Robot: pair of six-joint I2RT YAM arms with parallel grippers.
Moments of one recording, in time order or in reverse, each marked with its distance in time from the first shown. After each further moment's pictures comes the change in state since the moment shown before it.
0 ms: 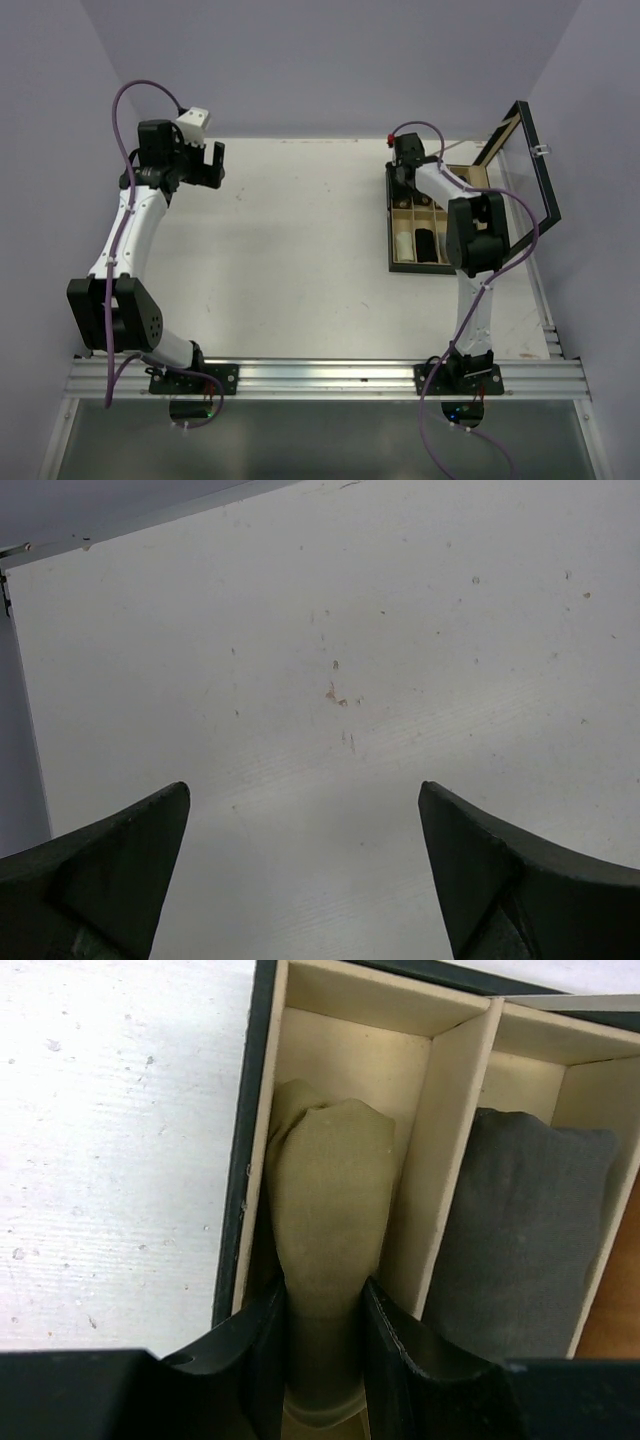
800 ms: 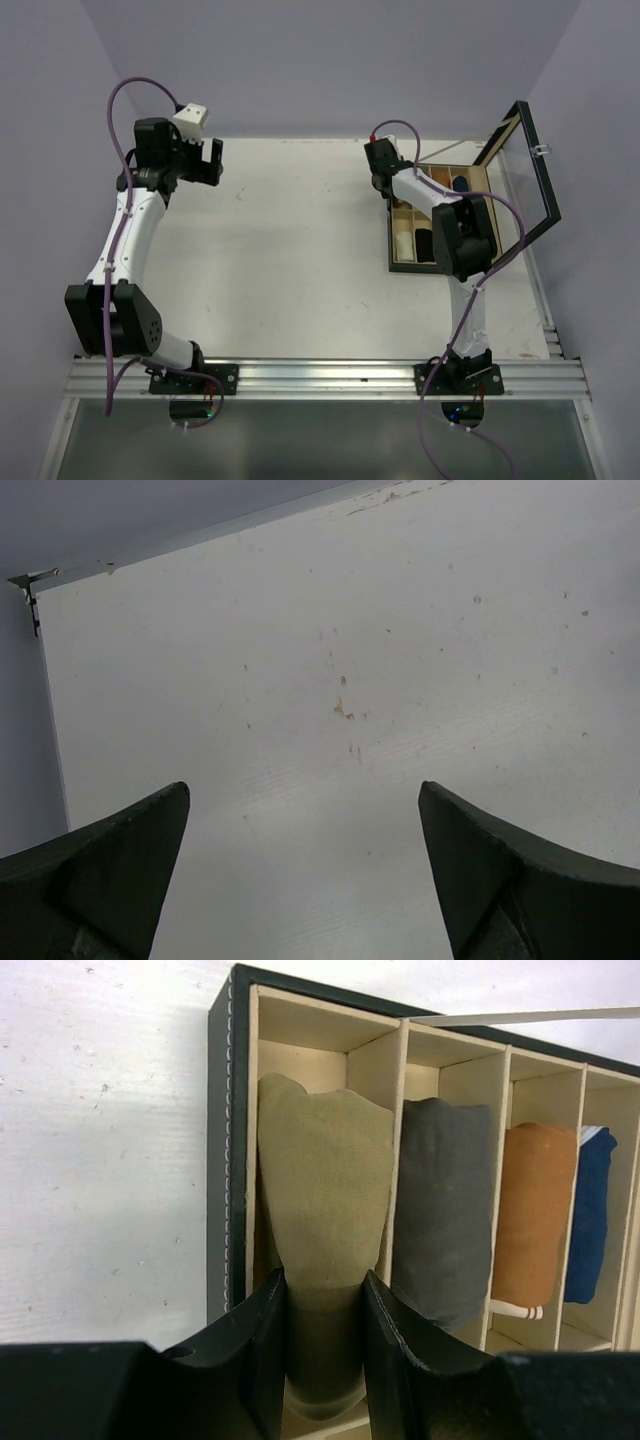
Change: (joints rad) left arm 0.000 -0.023 0.008 0.016 -0.007 0.006; right arm 0.137 0.000 0.000 0.043 0.427 -0.007
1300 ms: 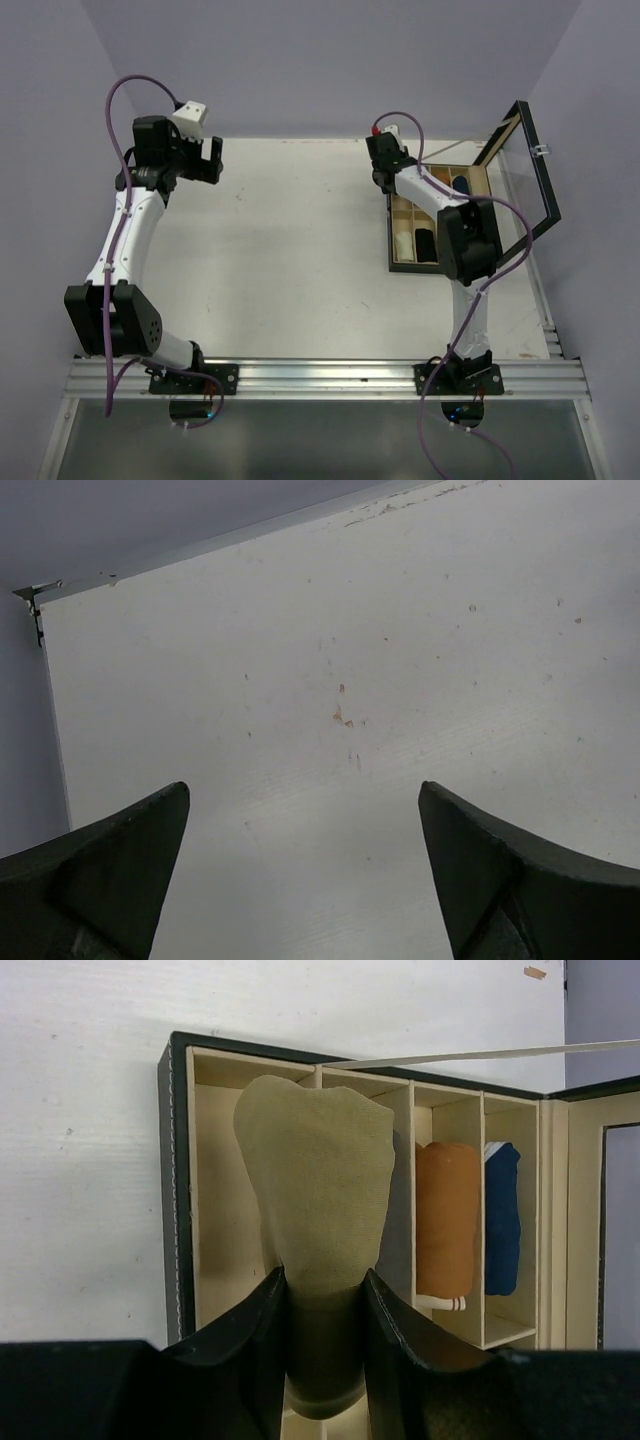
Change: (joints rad) left arm 0.000 0.000 0.011 0.001 0.011 0.001; right arm 0.008 -0.066 0.000 0.029 0.083 -0.047
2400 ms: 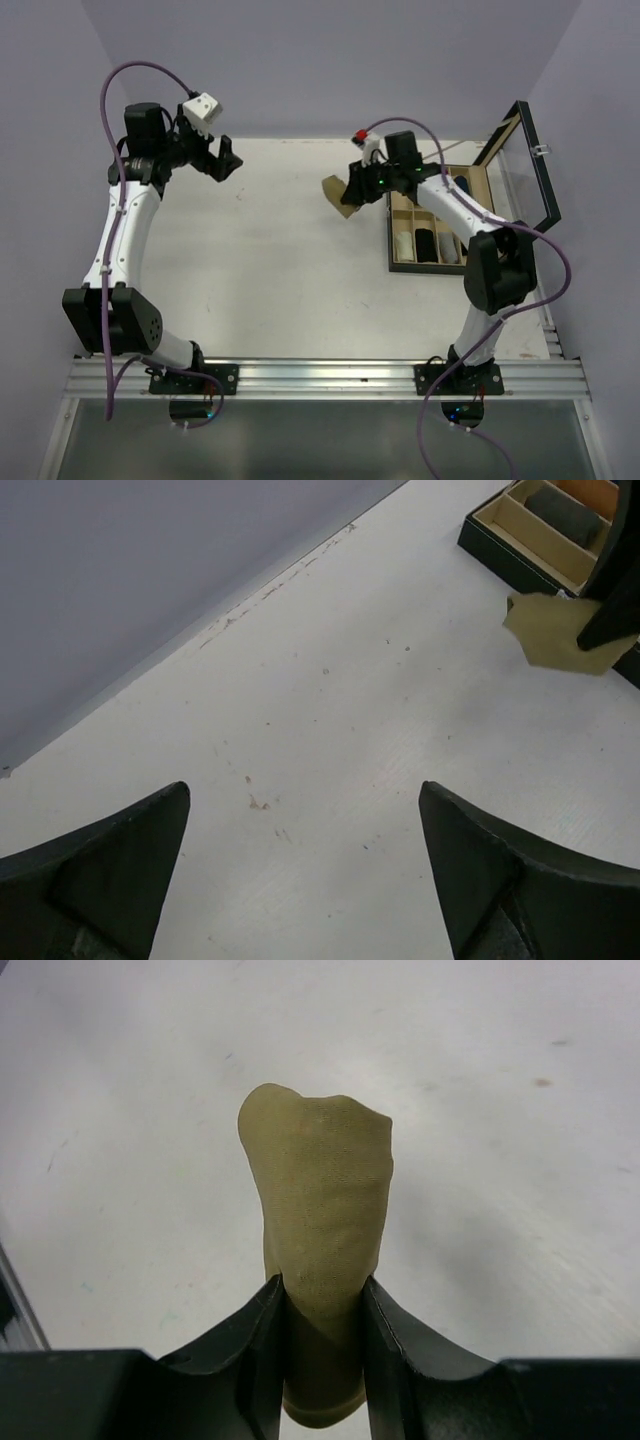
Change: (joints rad) left arm 0.000 0.009 0.103 -0.045 0.448 0.196; right arm 0.058 -0.271 -0.221 0.014 -1.257 0.016
